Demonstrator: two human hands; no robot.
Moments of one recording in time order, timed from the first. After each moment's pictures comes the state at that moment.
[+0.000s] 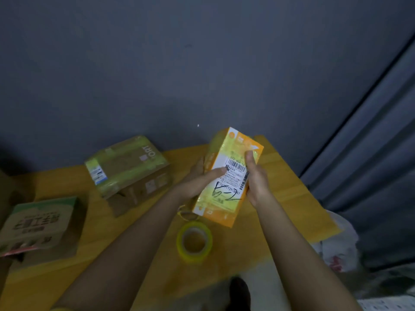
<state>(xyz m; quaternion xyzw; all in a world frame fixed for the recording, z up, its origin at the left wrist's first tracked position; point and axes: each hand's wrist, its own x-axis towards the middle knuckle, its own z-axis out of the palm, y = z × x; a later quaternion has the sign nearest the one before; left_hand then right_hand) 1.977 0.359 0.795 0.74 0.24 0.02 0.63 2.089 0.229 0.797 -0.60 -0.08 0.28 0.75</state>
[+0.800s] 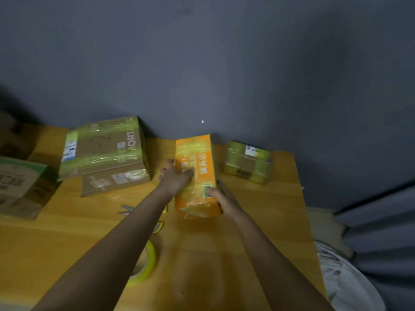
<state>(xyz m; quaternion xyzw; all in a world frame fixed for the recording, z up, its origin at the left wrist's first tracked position) 2.155 0.382 0.733 0.59 0.63 0.14 0.49 2.286 0.275 0.679 -0.67 -0.23 0.57 0.42</state>
